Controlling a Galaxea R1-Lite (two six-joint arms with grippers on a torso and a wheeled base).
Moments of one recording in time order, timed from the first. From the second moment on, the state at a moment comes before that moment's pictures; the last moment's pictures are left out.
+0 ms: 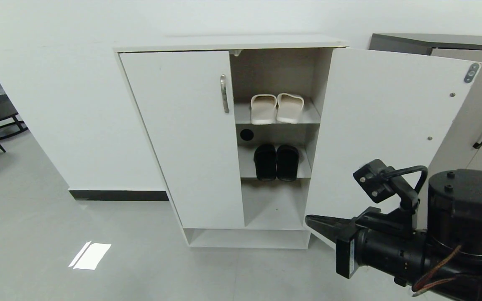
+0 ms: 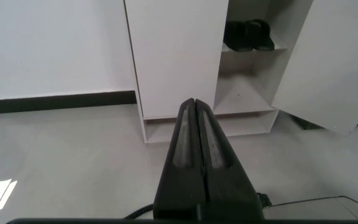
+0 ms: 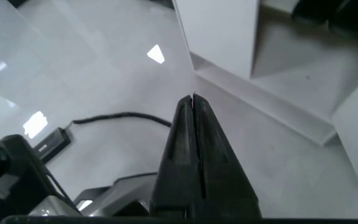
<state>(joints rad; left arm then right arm) 0.00 0.00 0.00 0.01 -0.09 0.01 0.86 1.54 -0.60 -0.69 -0.04 0.22</state>
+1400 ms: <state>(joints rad) 0.00 0.00 0.00 0.01 -0.09 0.01 0.86 1.54 -0.58 -0.71 -0.05 0.19</state>
